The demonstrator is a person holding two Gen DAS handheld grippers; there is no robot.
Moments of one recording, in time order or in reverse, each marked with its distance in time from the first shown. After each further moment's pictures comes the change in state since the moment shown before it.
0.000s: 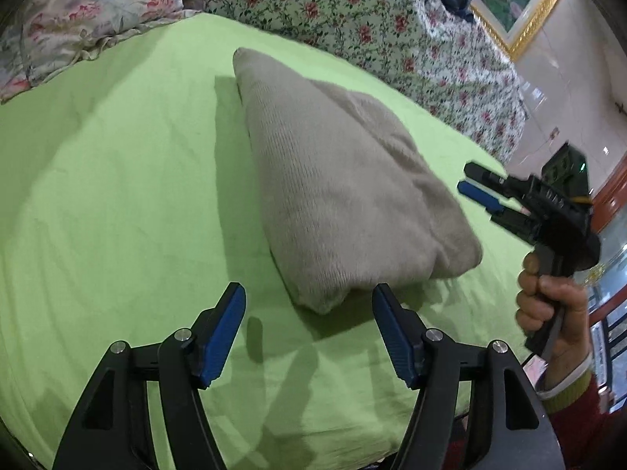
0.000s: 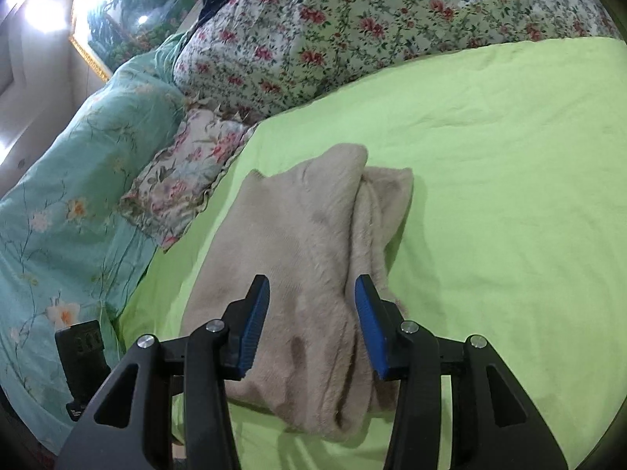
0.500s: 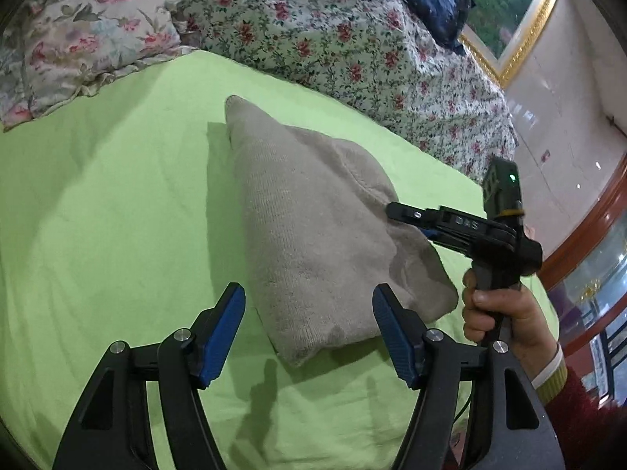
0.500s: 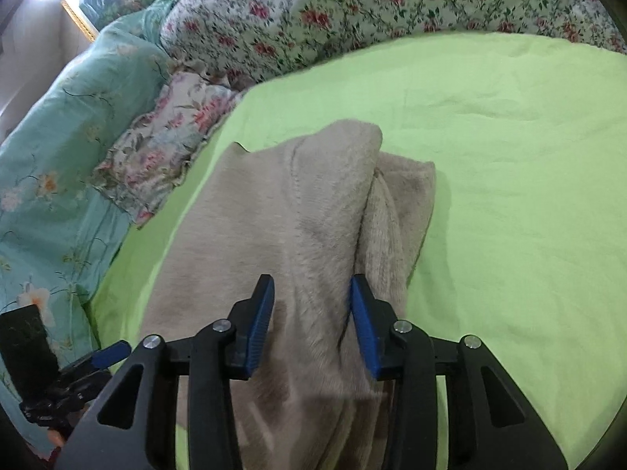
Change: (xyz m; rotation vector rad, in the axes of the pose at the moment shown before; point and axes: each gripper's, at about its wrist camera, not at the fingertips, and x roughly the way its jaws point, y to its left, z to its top) left arm -0.021 -0.012 0.026 -0.001 -0.113 -0.036; right arm 0.069 -0.005 0.024 -0.060 0.122 -0.049
